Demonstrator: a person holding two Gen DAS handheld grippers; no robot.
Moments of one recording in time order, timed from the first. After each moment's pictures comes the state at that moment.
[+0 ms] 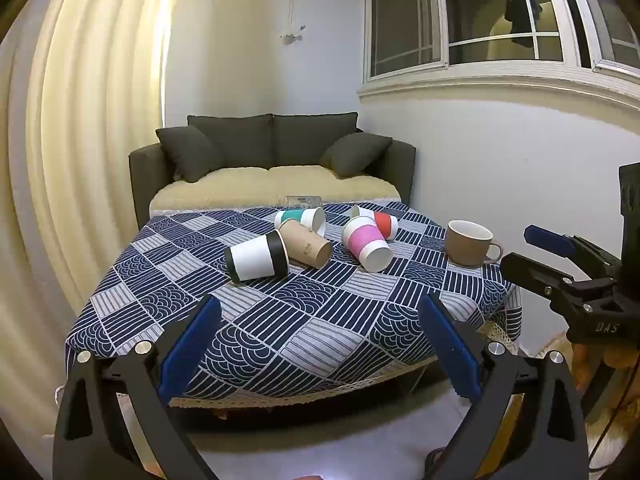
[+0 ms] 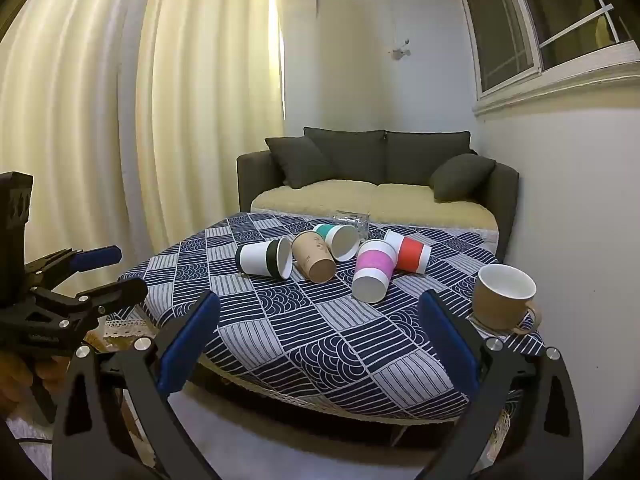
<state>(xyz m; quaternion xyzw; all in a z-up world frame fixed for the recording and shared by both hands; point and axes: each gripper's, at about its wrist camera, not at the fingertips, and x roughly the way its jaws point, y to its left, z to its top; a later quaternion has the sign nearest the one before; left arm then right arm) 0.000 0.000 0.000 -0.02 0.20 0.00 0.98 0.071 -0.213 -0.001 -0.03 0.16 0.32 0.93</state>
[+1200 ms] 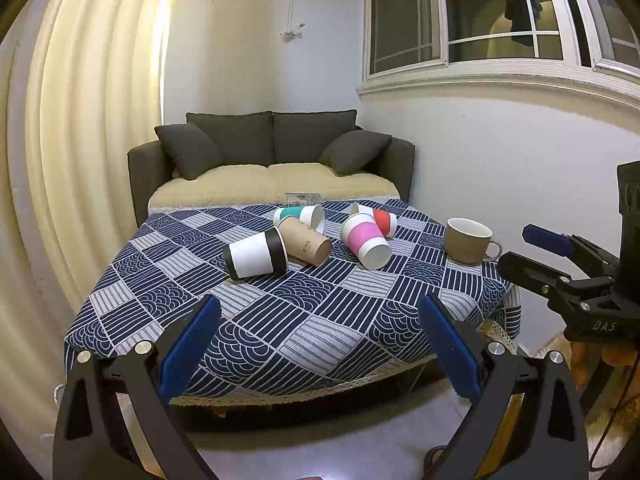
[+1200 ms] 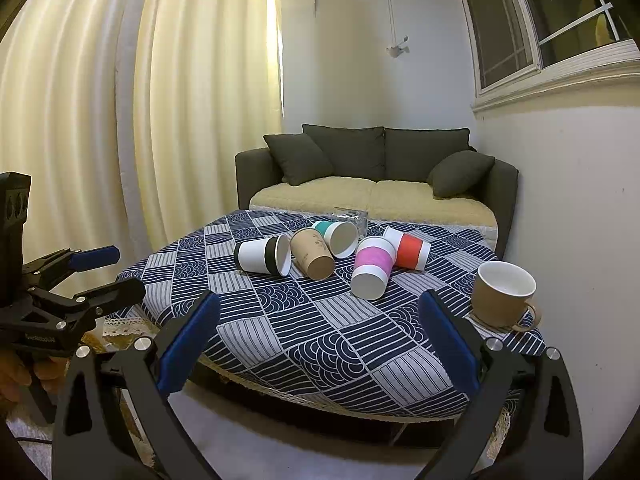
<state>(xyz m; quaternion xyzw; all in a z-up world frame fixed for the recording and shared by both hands) 0.001 -0.003 0.000 -0.02 0.21 0.00 0.98 0.073 -0.212 -0.004 -0.03 0.17 0.31 0.93</state>
